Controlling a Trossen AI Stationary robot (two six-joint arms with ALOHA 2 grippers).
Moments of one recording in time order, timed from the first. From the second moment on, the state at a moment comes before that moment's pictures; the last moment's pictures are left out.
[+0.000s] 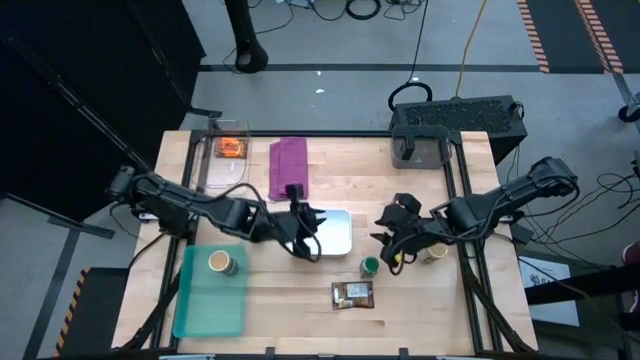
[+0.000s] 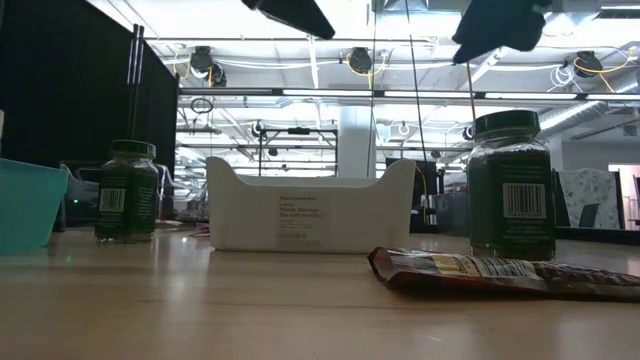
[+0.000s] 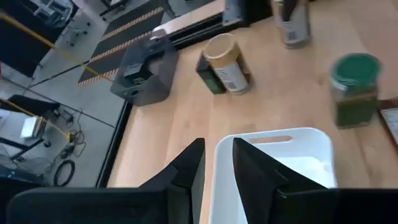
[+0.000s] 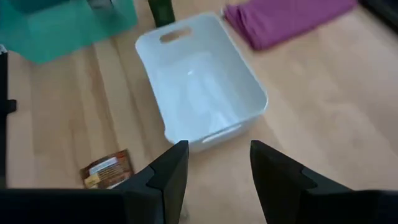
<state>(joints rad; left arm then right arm) -0.27 1.55 1.25 -0.30 -0.57 0.18 0.41 1.25 1.07 -0.72 0.47 0.73</state>
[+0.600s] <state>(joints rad) -0.14 1.35 1.02 0.11 -0.37 0.35 0.45 1.34 1.07 -0.75 0.29 0.56</state>
